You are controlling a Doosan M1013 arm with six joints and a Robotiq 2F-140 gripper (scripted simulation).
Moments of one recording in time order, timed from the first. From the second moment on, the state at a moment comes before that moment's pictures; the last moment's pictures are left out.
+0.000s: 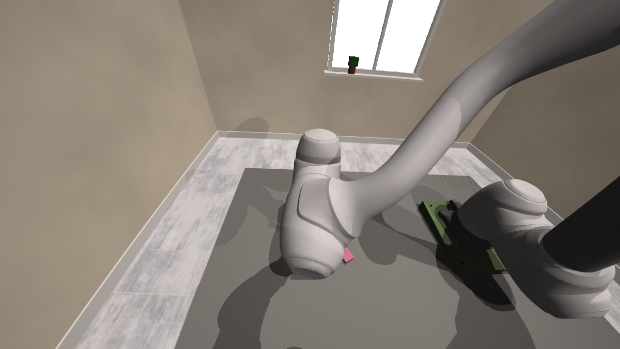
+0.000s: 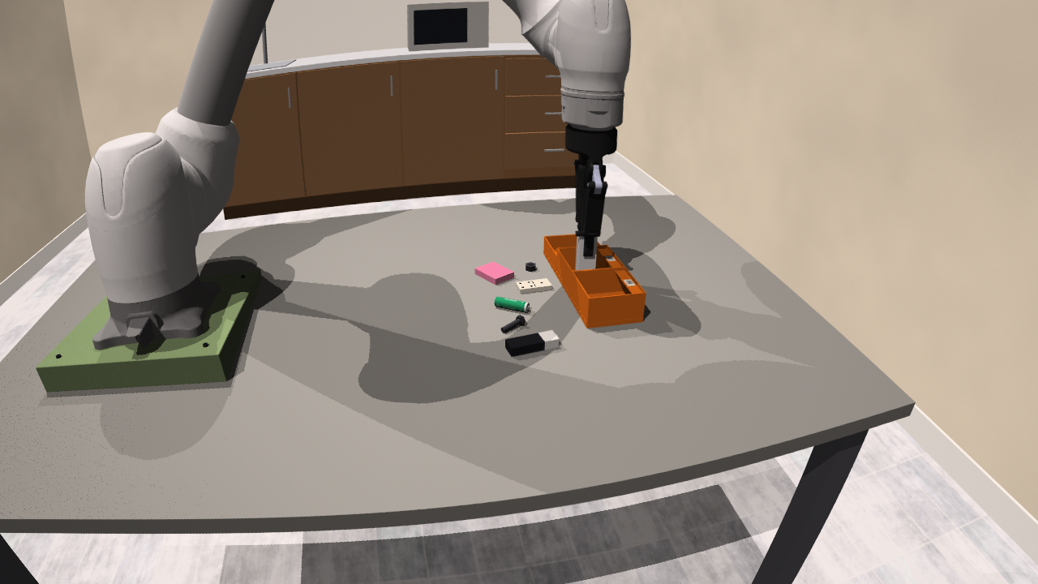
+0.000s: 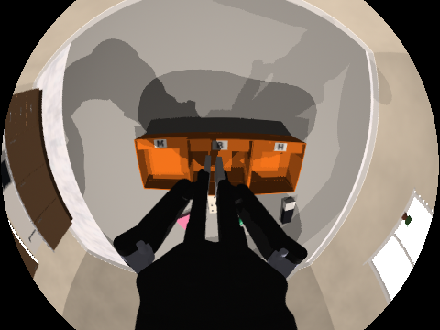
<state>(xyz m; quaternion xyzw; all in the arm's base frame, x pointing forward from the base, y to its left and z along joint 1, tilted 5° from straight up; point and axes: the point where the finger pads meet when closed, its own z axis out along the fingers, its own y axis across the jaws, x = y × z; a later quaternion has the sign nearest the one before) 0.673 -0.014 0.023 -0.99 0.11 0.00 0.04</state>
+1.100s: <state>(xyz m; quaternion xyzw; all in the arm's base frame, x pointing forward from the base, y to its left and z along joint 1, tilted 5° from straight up) 0.673 -0.015 0.037 -0.99 0.11 0.00 0.04</state>
